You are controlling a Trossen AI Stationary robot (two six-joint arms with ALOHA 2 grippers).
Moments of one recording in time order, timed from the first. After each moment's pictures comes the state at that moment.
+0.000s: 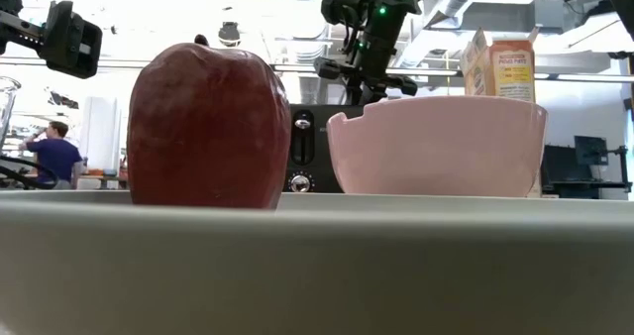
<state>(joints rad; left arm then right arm) -0.57 0.01 0.01 0.02 -0.02 -0.07 -0.32 1.87 1.64 -0.77 0.49 0.82</state>
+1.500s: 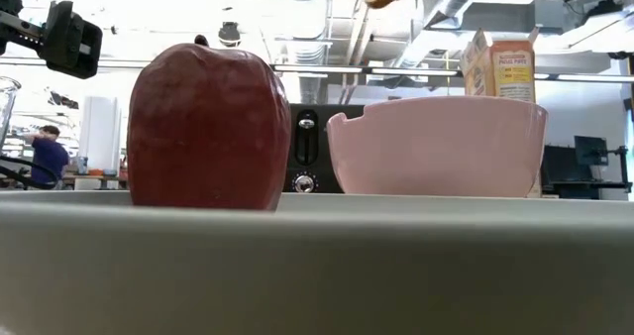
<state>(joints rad) -0.57 0.01 0.01 0.02 -0.01 -0.07 -0.09 1.34 1.78 -0.99 0.55 0.66</state>
